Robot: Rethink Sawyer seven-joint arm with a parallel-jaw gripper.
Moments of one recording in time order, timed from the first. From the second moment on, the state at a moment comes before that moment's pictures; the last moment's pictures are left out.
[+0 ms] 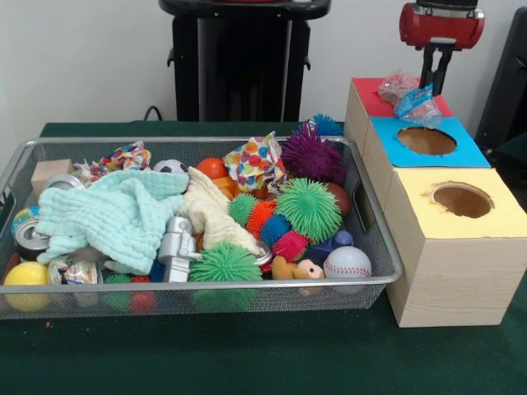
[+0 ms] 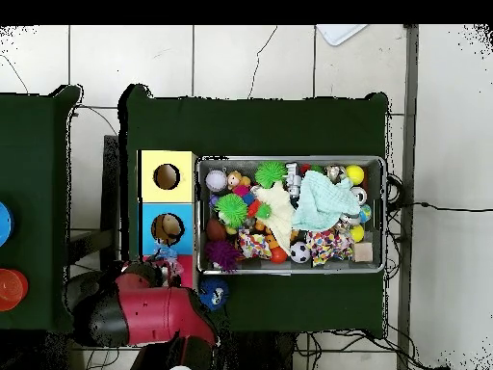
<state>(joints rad) 0.27 -0.84 -0.15 2.01 0.13 0.24 1.78</state>
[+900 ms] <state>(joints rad) 0.29 -0.80 -0.15 1.94 0.13 0.27 1.78</state>
